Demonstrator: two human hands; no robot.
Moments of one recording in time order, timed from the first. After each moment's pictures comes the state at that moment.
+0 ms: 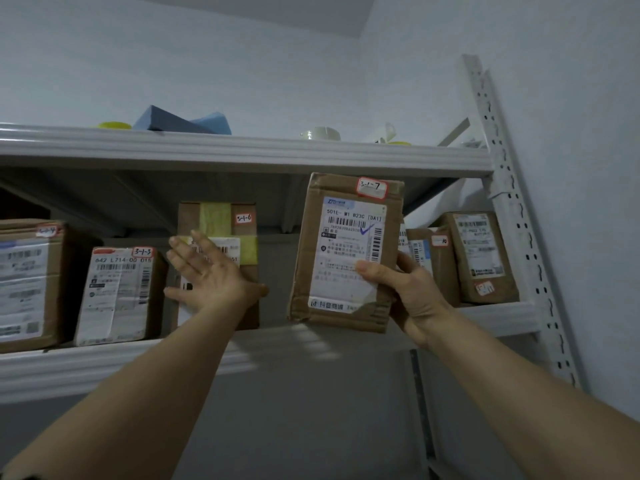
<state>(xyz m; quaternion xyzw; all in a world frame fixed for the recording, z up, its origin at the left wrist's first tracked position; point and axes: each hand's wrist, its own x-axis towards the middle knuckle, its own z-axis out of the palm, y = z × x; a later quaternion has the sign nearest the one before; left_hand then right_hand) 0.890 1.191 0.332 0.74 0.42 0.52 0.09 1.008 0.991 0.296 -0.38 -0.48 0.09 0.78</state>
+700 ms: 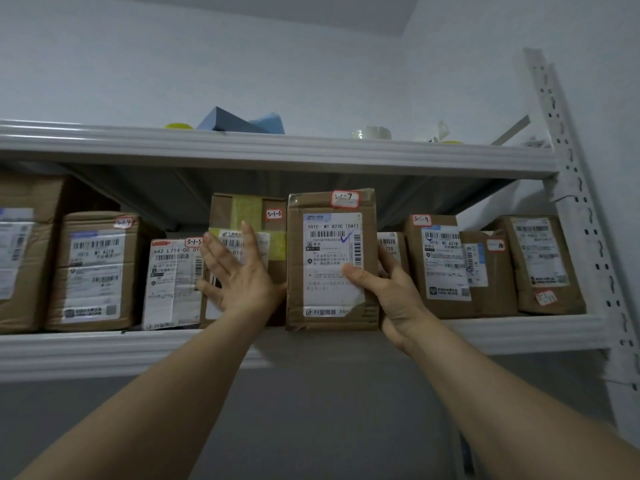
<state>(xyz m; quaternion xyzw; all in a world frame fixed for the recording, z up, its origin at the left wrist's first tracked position) 0.858 1.214 0.325 0.76 0.38 0.52 0.08 0.973 1.073 0.299 -0.36 -0.50 0.10 0.78</state>
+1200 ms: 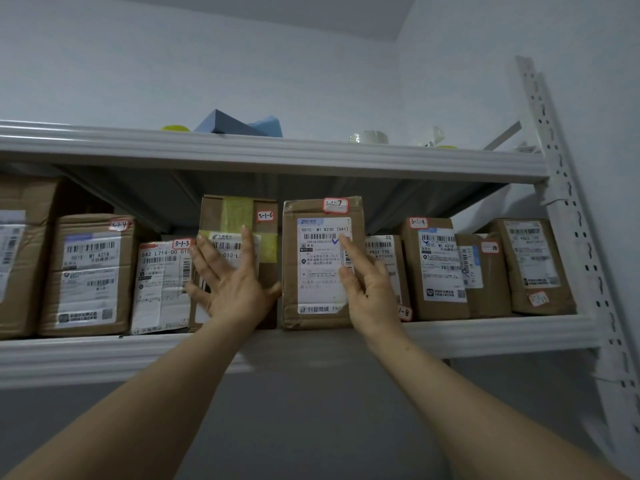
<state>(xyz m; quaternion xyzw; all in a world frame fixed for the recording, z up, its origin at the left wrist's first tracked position) 0.847 1.227 0.318 0.77 0.36 0.53 0.03 0.952 1.094 0.289 -0.48 -0.53 -0.25 0.65</state>
